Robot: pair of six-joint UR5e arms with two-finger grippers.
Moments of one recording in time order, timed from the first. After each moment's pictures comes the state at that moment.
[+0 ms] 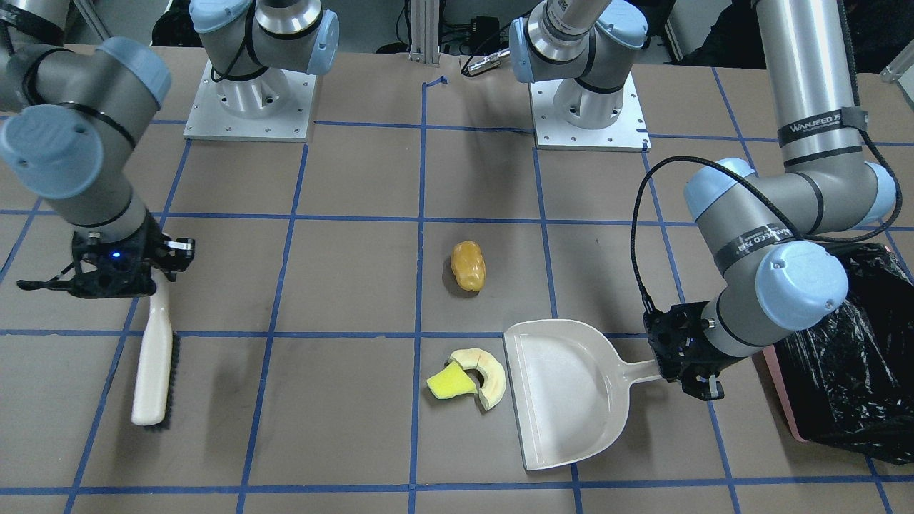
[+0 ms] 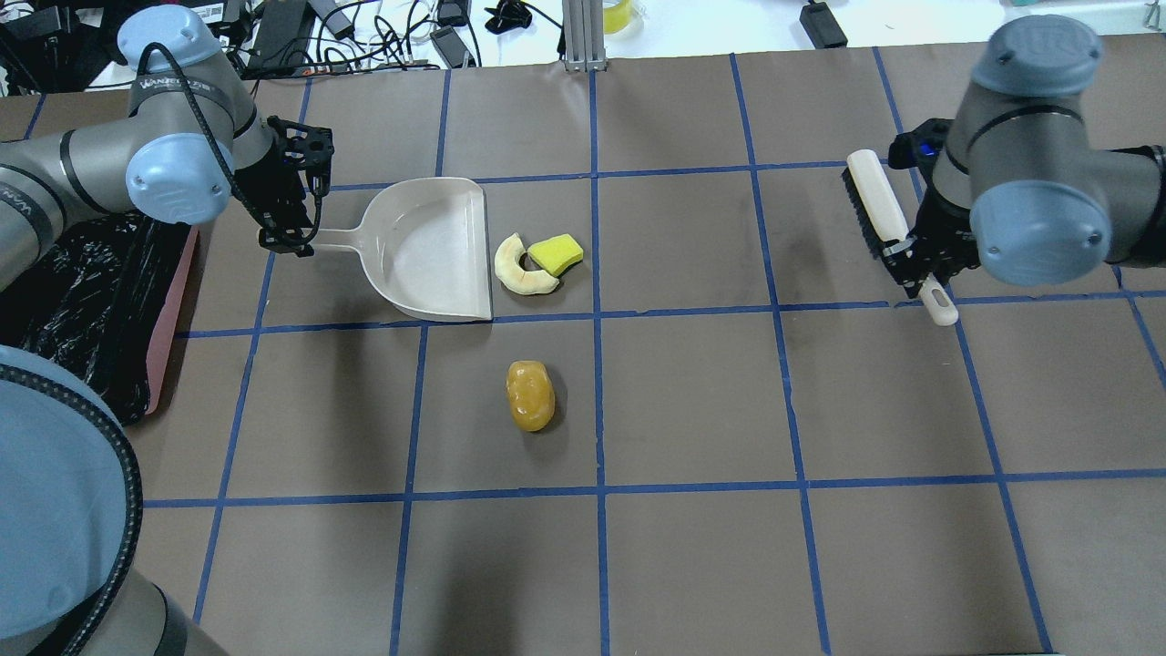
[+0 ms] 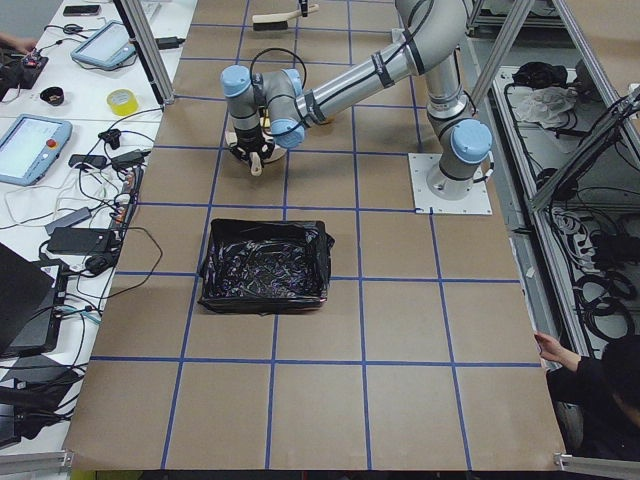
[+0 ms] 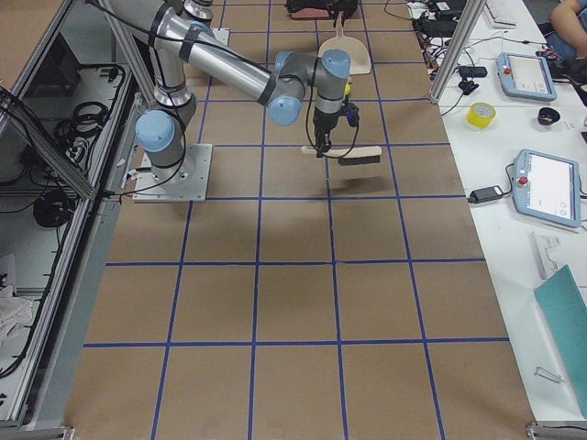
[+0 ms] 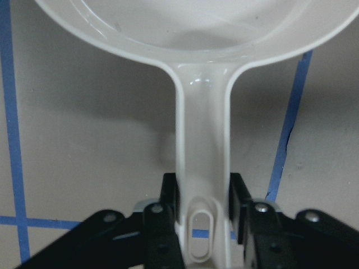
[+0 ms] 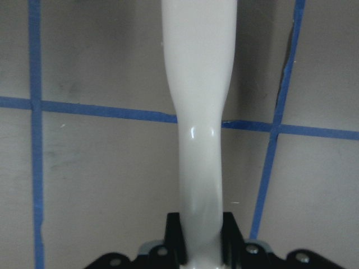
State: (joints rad) left arm -1.37 -2.03 -1.60 -1.12 1.62 1.66; right arm 1.43 -1.41 1.88 -1.98 -1.74 -0.23
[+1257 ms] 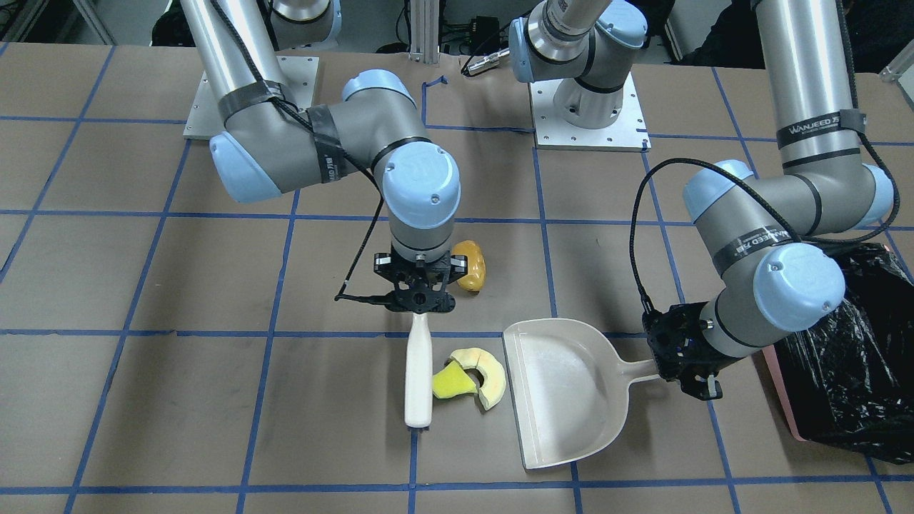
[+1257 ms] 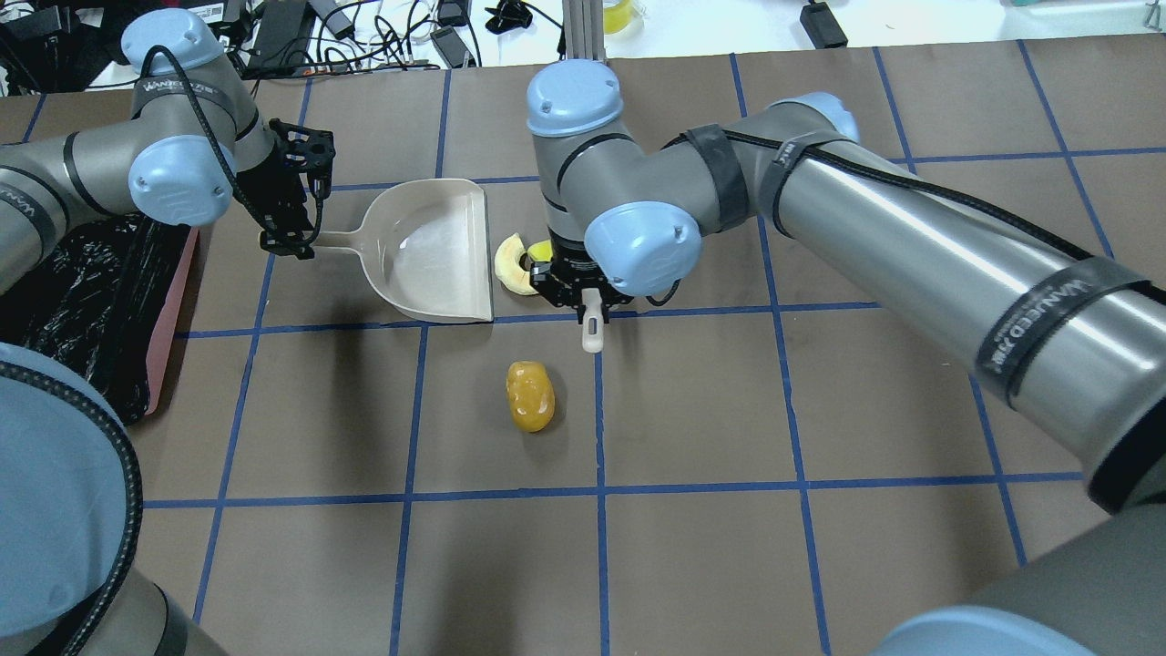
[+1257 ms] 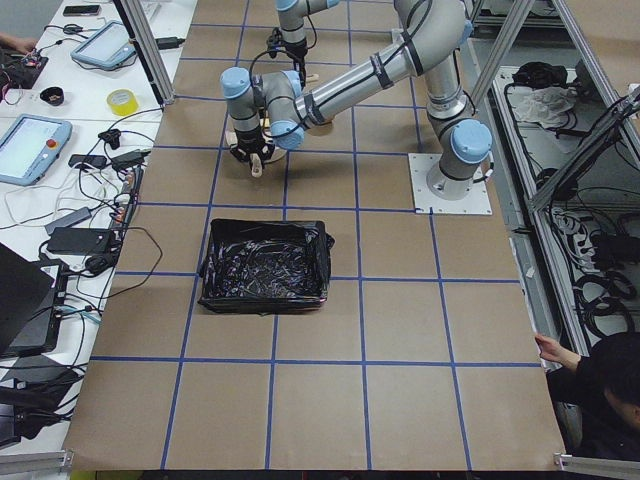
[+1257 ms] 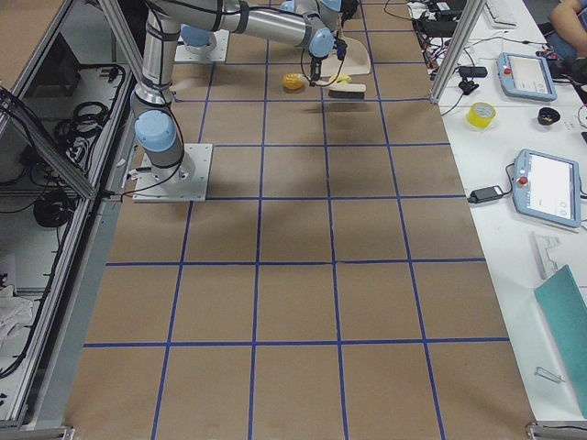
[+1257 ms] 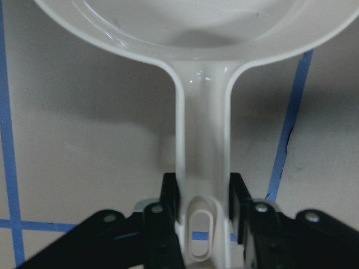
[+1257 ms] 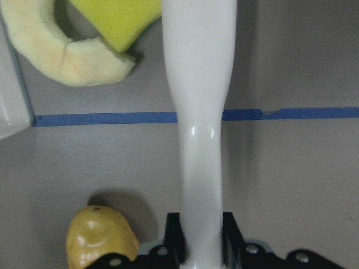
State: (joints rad) left arm -1.37 -2.04 -1.60 -1.12 1.62 1.66; right arm 2.00 -1.08 1.50 -1.88 -1.52 0.43
